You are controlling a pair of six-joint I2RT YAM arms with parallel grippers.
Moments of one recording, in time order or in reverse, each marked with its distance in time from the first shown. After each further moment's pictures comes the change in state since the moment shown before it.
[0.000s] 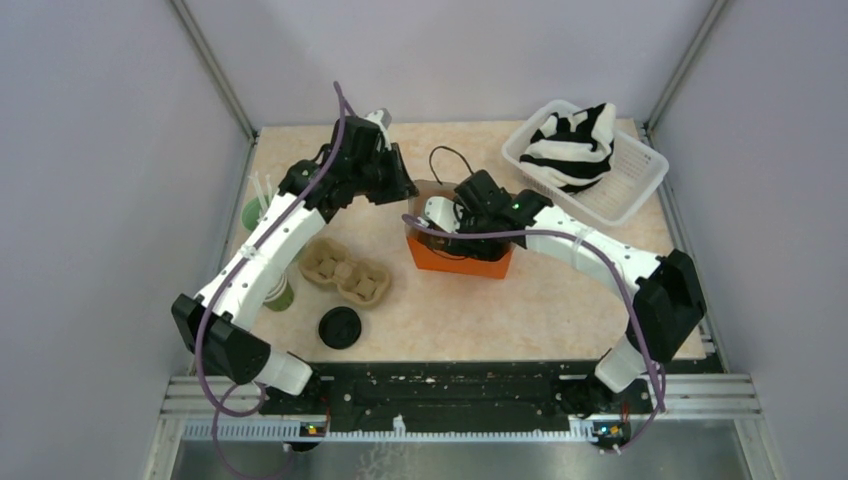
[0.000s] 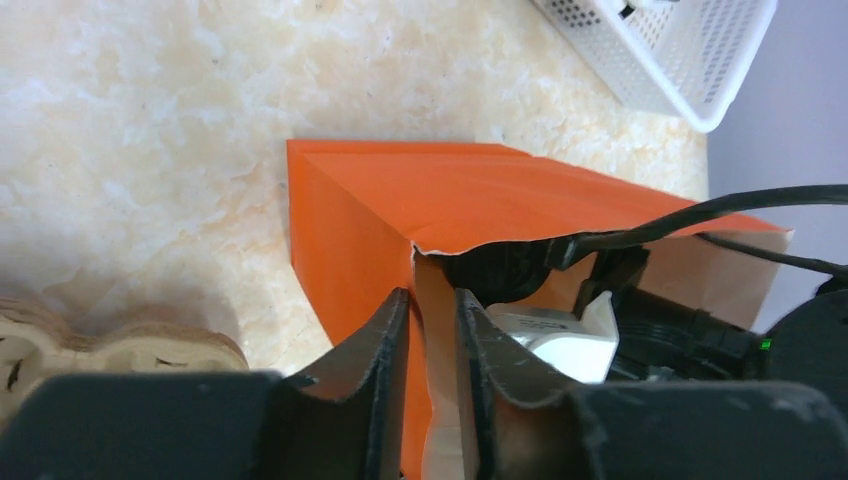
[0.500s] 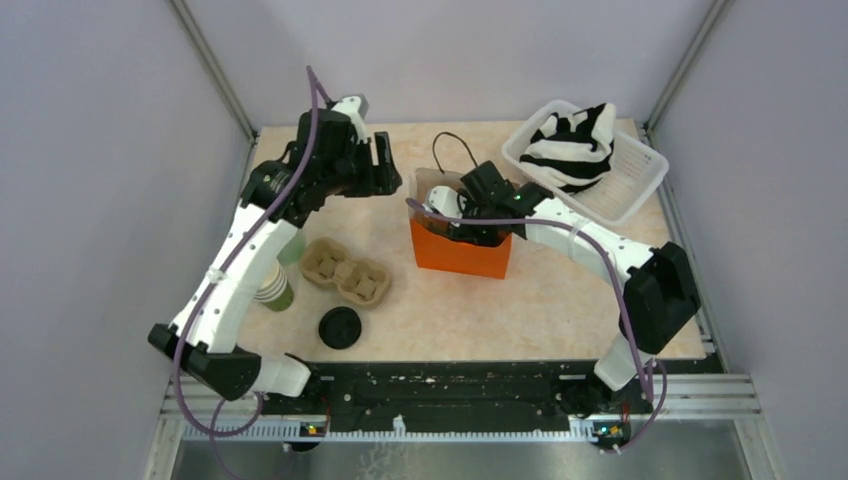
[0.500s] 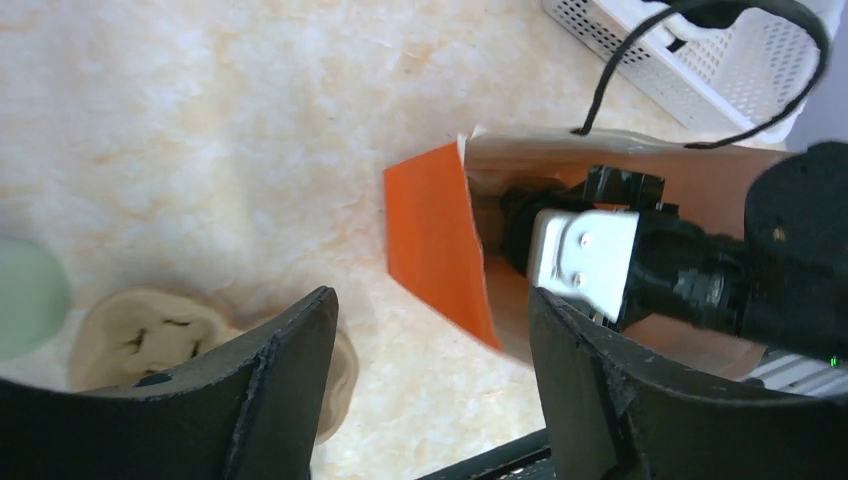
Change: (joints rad) left arm 0.022 -0.051 0.141 -0.133 -0.127 0.180; right arm -0.068 0.044 0.005 0.050 -0.074 0.008
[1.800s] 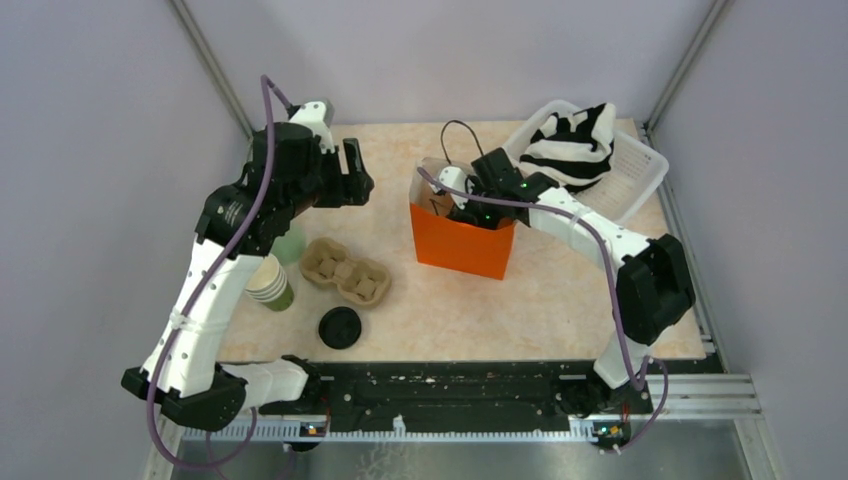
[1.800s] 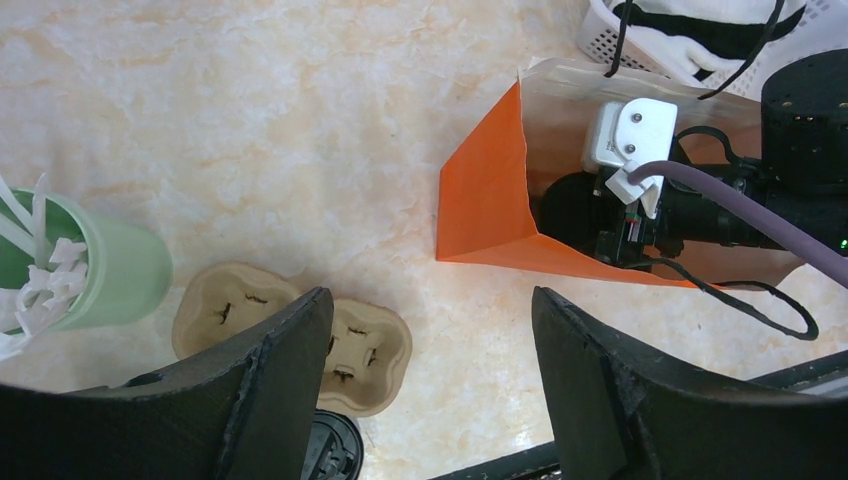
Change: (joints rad) left arm 0.023 -0.183 0.000 -0.089 -0.100 0.080; right arm -0.098 0.055 0.033 0.074 -0.128 0.106
